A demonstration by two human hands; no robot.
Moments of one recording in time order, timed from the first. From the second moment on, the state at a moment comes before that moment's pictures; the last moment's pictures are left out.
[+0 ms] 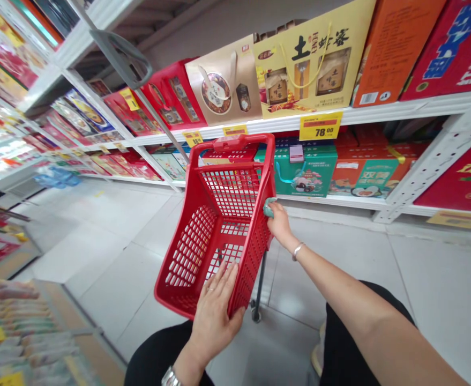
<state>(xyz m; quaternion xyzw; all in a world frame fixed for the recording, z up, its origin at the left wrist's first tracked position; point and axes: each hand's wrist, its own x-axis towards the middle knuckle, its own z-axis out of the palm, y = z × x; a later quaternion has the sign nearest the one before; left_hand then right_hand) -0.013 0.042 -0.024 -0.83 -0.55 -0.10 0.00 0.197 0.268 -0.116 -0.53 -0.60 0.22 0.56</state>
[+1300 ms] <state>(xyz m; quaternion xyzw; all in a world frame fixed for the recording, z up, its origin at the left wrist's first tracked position) -0.003 0.056 -0.024 -0.83 -0.54 -0.10 -0.02 0.183 0.244 -0.112 -0.54 -0.51 0.33 0.58</state>
